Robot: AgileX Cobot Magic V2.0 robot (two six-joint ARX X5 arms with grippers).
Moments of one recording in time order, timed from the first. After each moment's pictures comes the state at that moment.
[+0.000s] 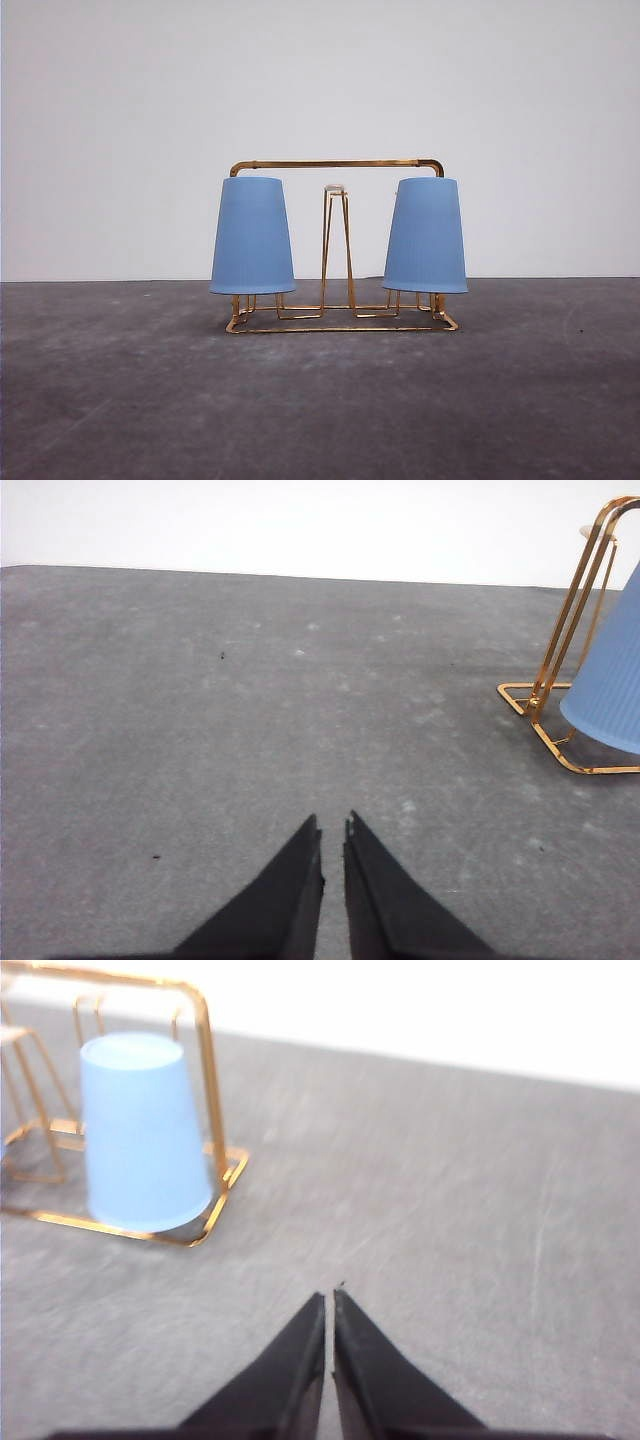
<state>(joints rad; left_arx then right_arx) -0.02 0.00 0.03 -0.18 0.05 -0.04 0.05 0.24 0.18 -0.14 -0.15 -0.05</state>
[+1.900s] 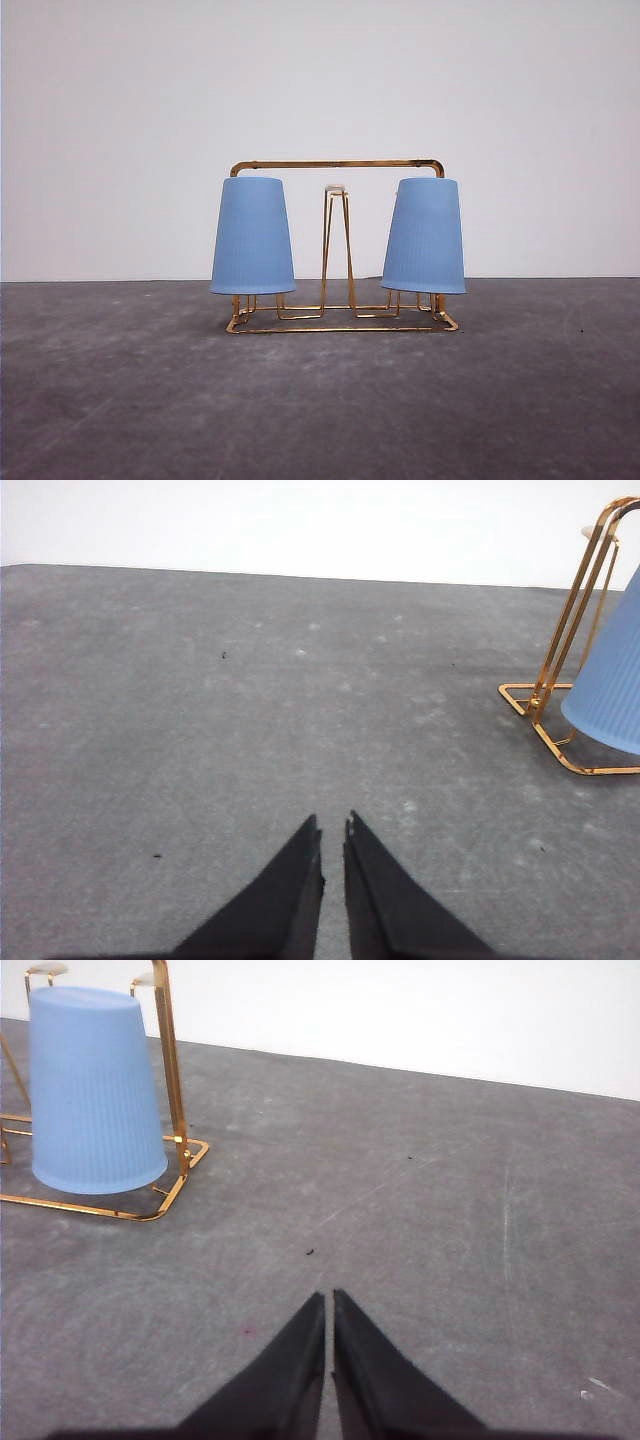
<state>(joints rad) -0.02 0.01 0.03 -0.18 0.05 -0.04 0.04 0.00 0.01 -0.16 -0.09 -0.05</state>
